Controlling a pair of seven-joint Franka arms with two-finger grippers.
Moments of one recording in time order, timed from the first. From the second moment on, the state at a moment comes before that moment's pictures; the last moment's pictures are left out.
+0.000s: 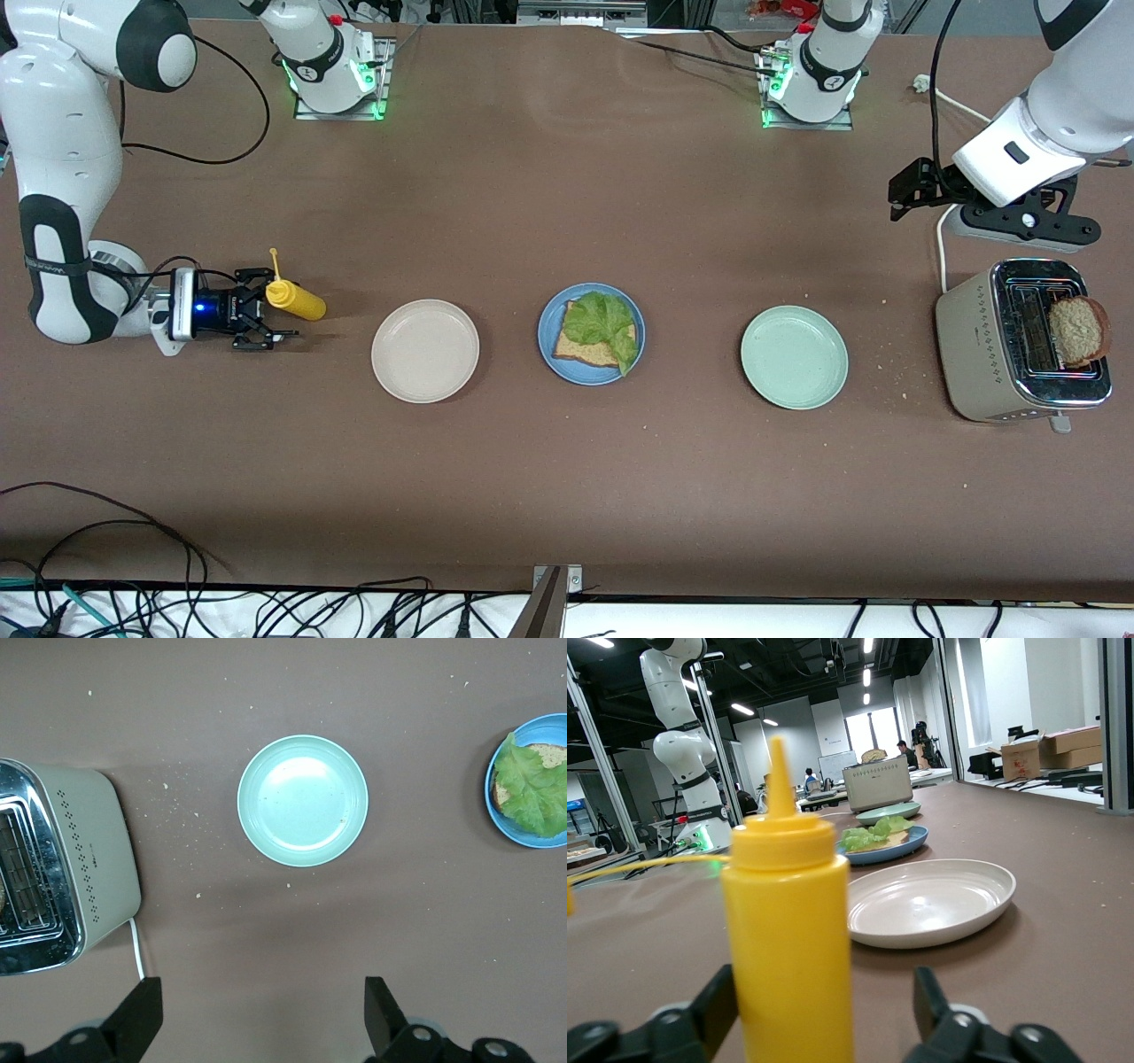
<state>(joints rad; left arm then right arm) 0.00 -0.02 -0.13 -1.70 0.02 1.60 0.04 -0.15 0.93 -0.31 -1.68 1.27 1.27 -2.50</state>
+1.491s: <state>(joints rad) 0.00 -0.02 -0.13 -1.70 0.02 1.60 0.04 0.31 0.59 -0.31 -1.41 0.85 1.83 -1.42</state>
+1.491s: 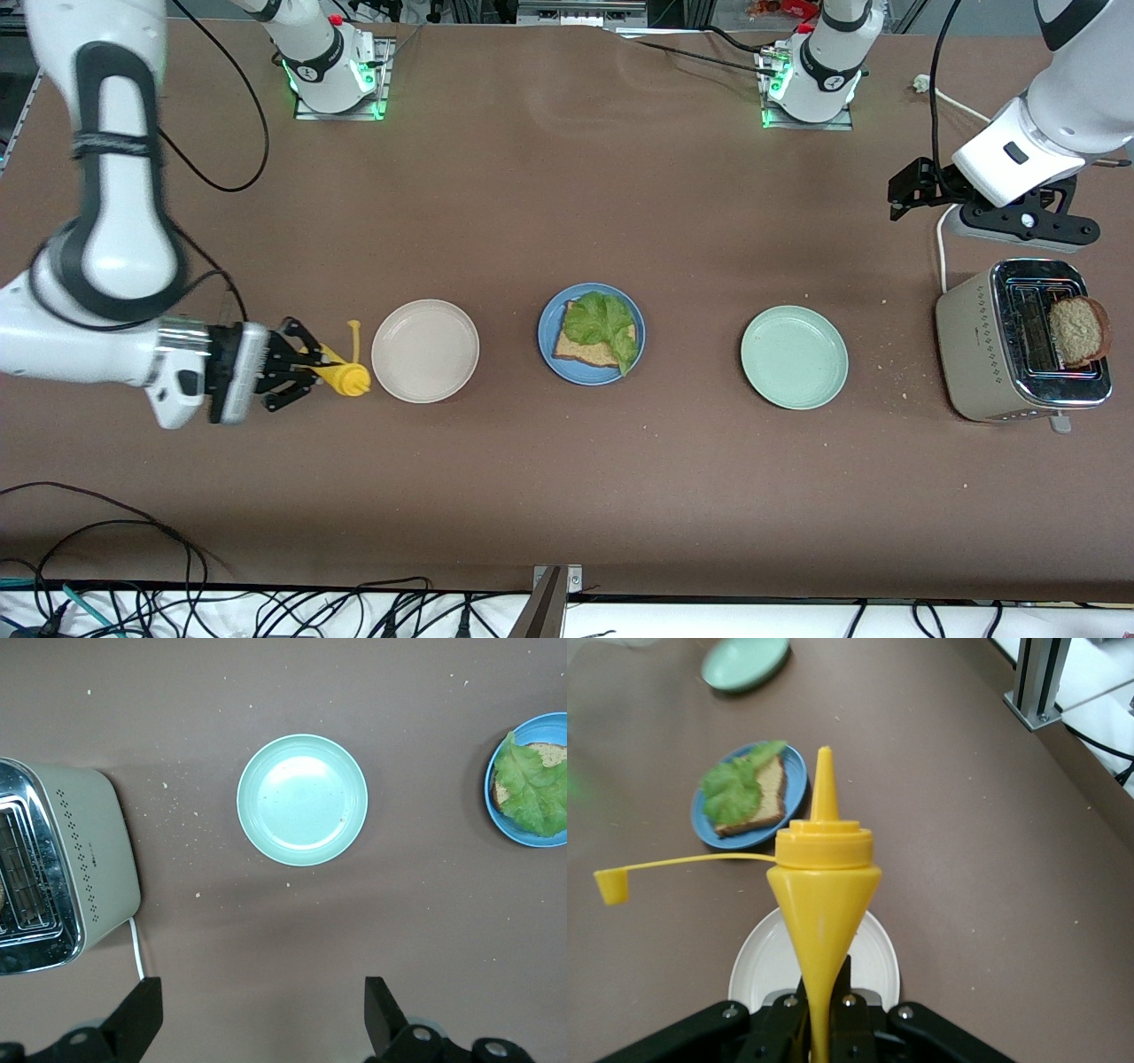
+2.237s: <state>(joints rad) 0.00 -0.02 -0.13 -1.69 0.01 1.60 0.04 0.86 0.59 -0.30 -1.37 -0.03 2.03 -0.56</state>
